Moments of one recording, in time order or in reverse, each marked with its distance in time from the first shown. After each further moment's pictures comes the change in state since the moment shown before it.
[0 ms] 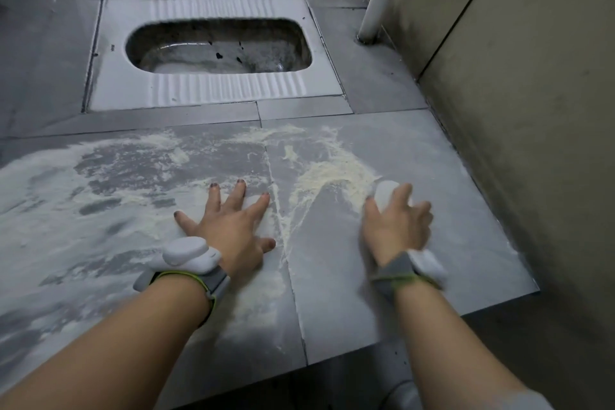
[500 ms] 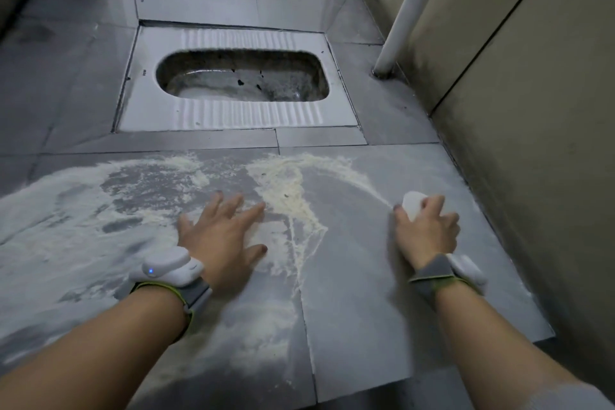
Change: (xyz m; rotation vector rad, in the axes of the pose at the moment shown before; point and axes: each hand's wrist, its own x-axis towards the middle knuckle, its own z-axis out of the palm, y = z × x) left_hand 0.002 -0.038 -0.020 -0.029 0.165 0.072; right_hand 0.051 -0.005 -0.014 0.126 -0.028 0.034
